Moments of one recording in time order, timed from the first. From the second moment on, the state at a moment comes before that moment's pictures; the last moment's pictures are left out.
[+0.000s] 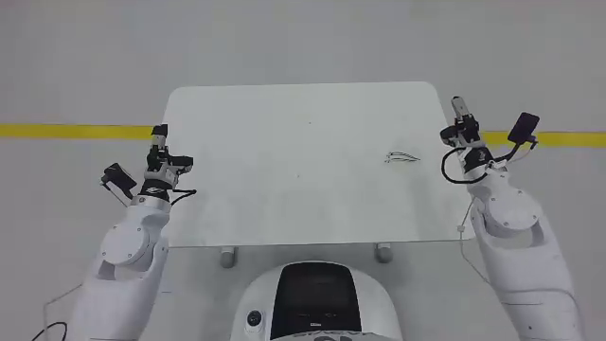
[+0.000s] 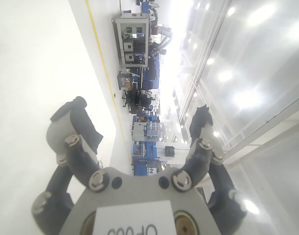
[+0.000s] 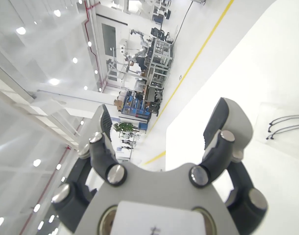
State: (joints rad) left arm 1.73 -1.15 -1.60 -1.80 -0.42 0.00 0.00; right arm -1.52 -1.14 1.55 -1.73 0.07 0.07 0.14
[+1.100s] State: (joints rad) left arm 1.73 -1.15 -1.60 -1.80 -0.42 0.00 0.00; right arm -1.16 -1.09 1.49 -1.48 -0.34 0.04 0.71
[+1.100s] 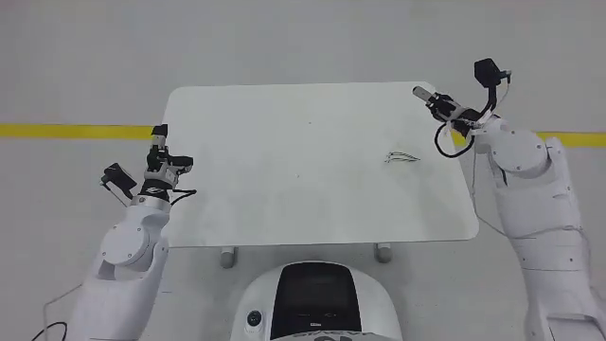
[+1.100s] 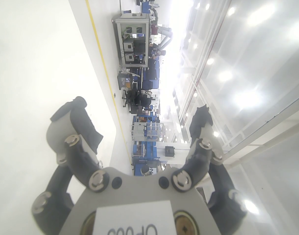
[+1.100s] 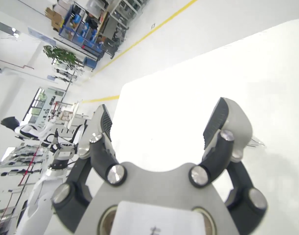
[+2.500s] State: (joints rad) left arm 1.73 -1.15 -1.60 -1.80 -0.42 0.00 0.00; right arm -0.82 -1.13 1.12 -1.03 -0.77 -0.29 0.74
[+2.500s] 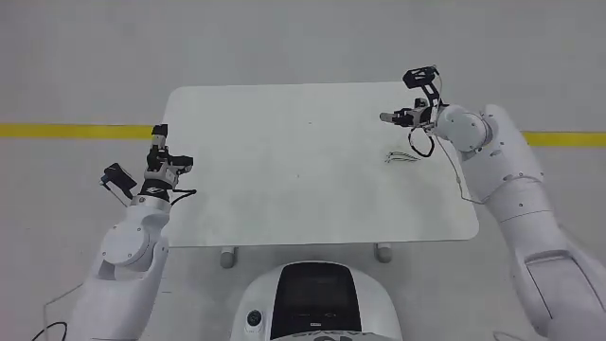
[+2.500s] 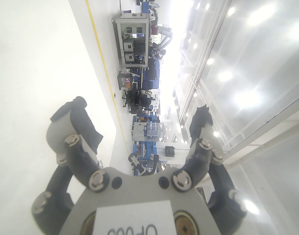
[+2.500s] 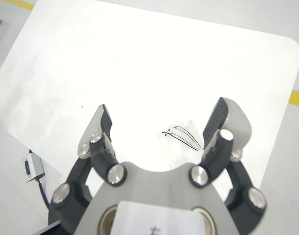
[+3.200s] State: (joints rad) left arm 1.73 -1.15 -1.60 -1.80 -0.42 0.00 0.00; right arm -0.73 -1.03 0.76 -1.14 -0.88 -0.34 0.84
